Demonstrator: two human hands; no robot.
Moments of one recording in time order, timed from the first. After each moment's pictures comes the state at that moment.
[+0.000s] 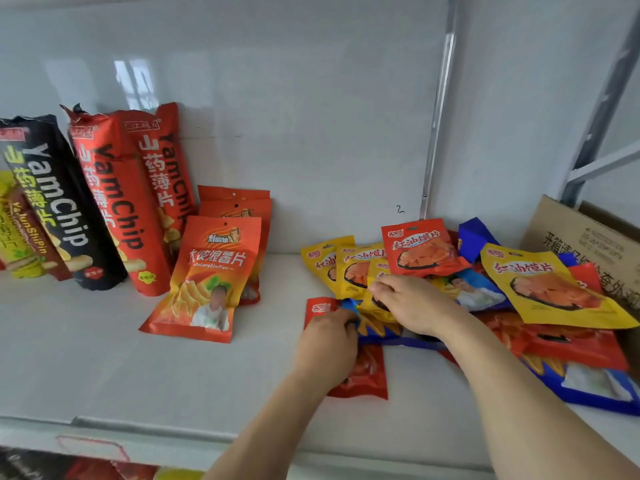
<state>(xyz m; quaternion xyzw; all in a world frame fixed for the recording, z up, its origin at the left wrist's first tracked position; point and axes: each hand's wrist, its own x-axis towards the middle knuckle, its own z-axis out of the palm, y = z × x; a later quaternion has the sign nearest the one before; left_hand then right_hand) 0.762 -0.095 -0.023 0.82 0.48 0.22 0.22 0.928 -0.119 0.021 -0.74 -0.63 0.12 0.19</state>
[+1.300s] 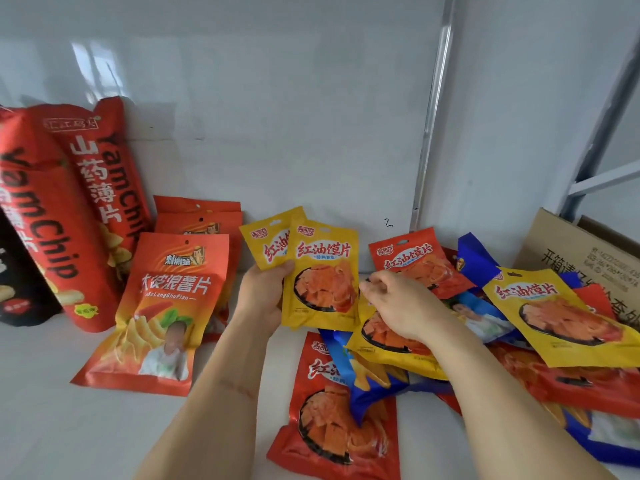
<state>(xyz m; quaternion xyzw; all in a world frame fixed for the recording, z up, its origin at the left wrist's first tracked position) 0.775 0.044 0.015 0.39 0.39 0.49 0.68 0.946 -0.075 0.032 -0.78 -0.56 0.13 0.24</state>
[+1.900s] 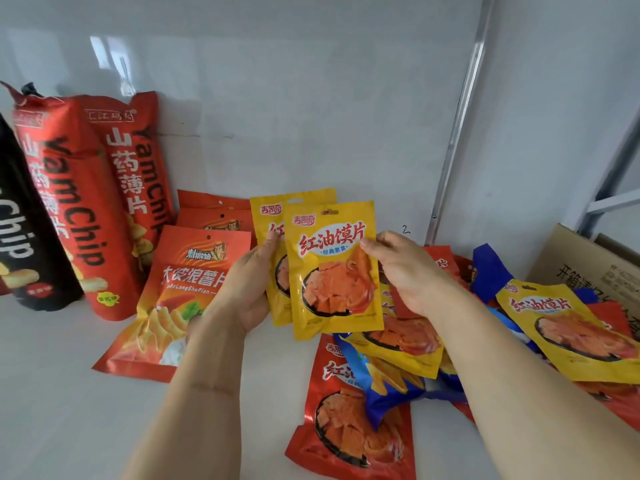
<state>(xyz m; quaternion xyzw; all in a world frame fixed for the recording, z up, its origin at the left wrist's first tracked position) 0.724 0.034 0.050 0.44 0.30 0.45 0.72 0.927 -0.028 0.063 -0.66 -0.46 0.29 0.52</state>
